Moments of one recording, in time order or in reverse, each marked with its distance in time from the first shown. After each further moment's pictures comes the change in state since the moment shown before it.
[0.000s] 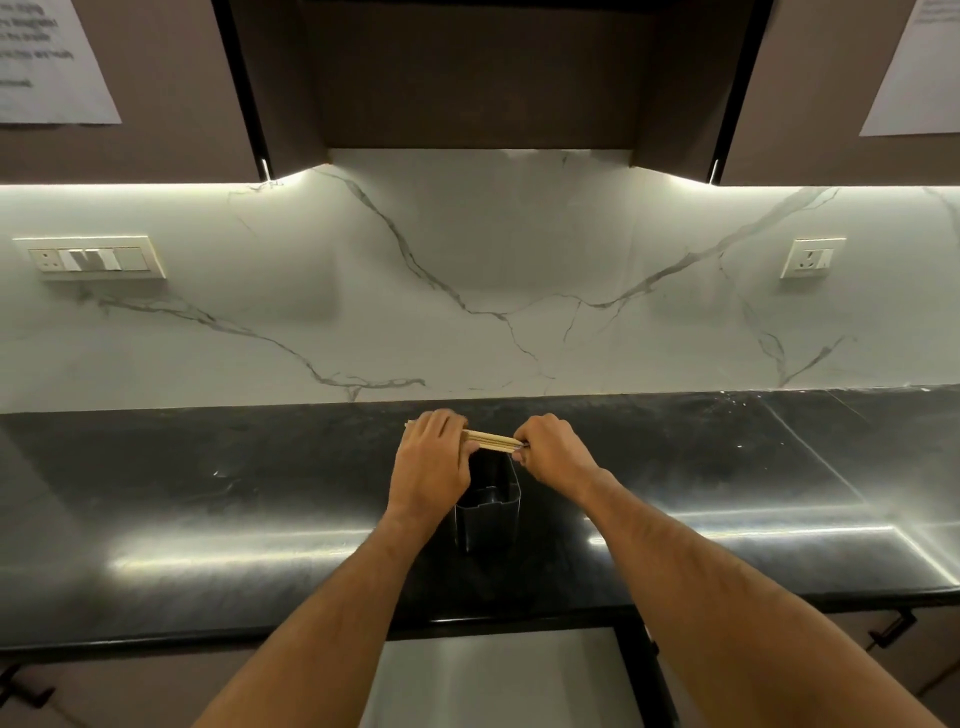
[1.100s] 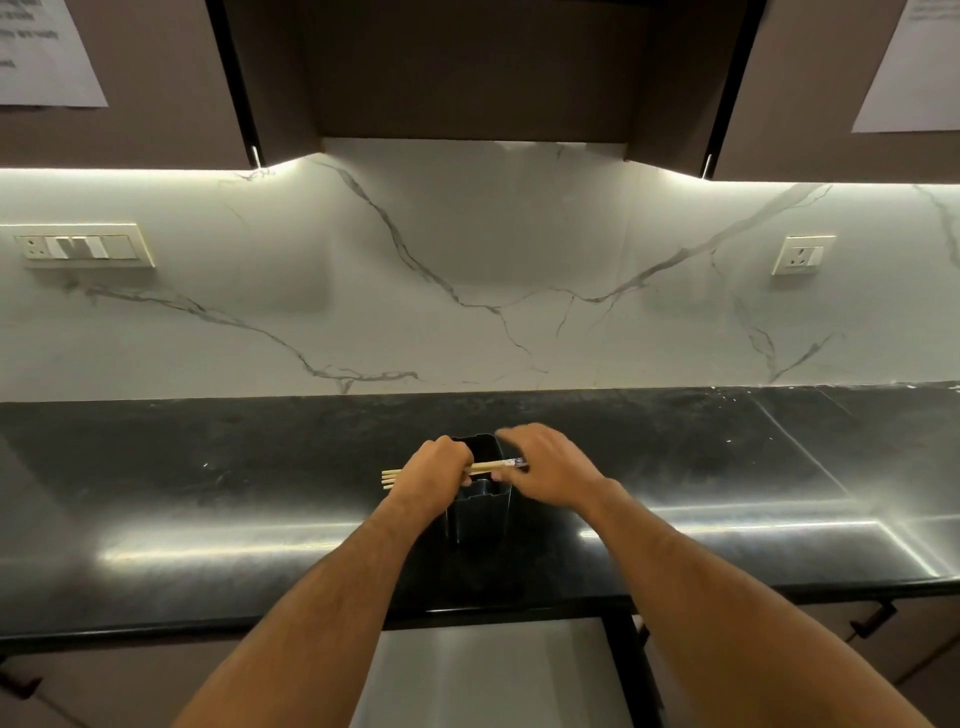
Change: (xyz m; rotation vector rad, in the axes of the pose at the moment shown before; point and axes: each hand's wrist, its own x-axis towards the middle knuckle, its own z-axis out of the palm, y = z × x) left_hand 0.008 0.017 -0.003 0.038 -0.709 -0.083; right_hand -0.024 0.014 0.005 -0.021 -0.070 -0.172
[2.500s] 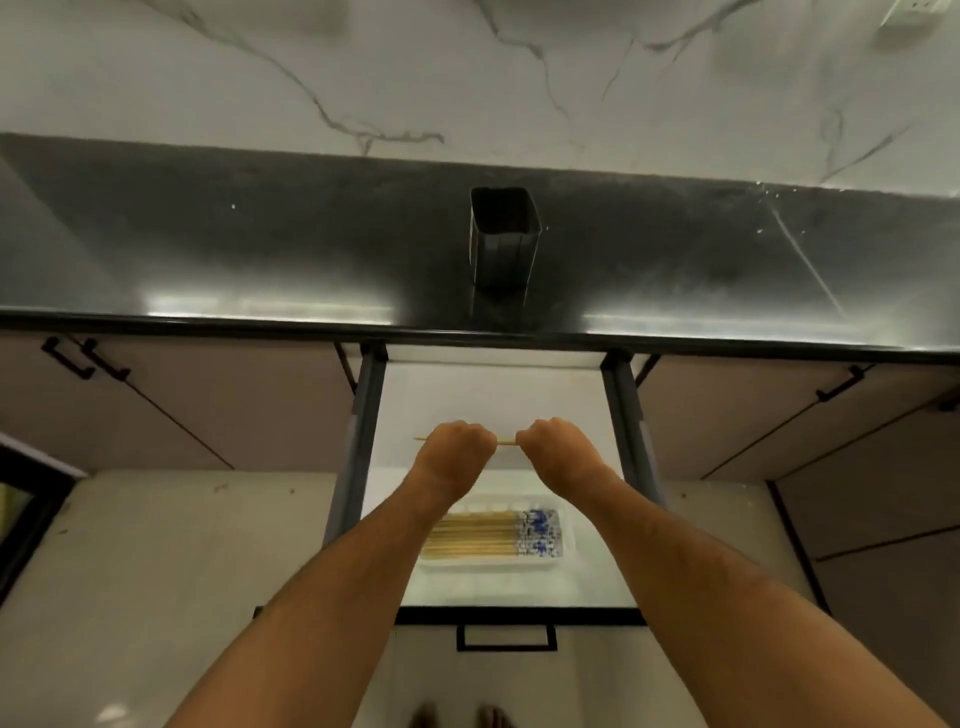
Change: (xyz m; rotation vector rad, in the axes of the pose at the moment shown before) left_hand -0.271 0.034 0.205 0.270 -0.125 0.131; right_hand -0.265 -0.074 0.189 -0.498 -0.364 -0.044
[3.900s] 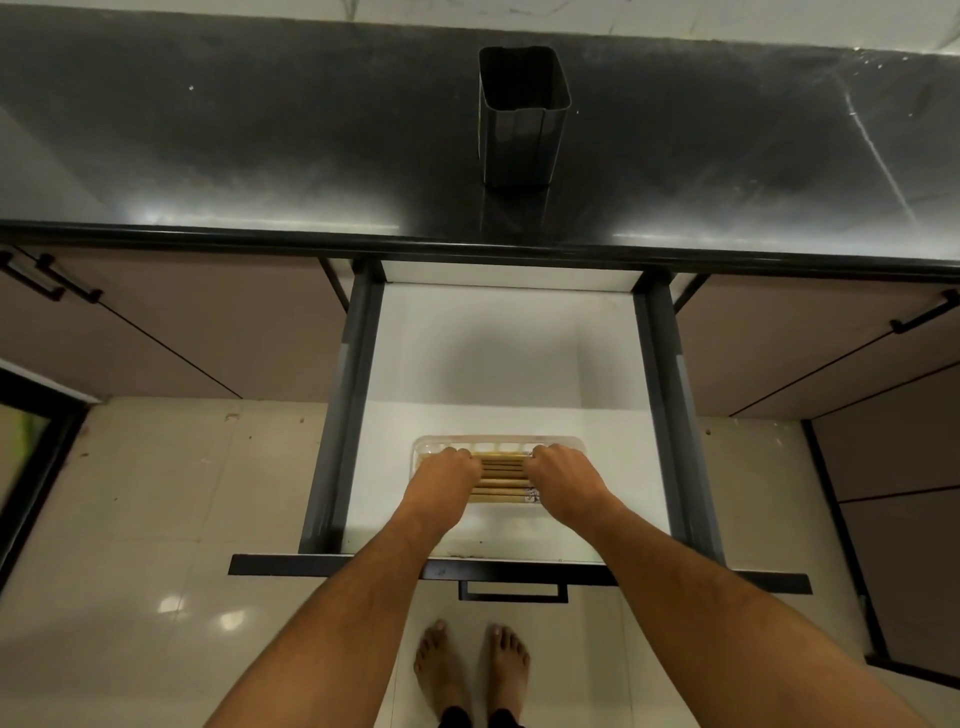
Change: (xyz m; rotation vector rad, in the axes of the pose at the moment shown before) left_hand -0.051 0.029 0.144 -0.156 -0.281 -0.136; right_hand -0.026 -0.032 0.157 0.154 -0.134 -0.064
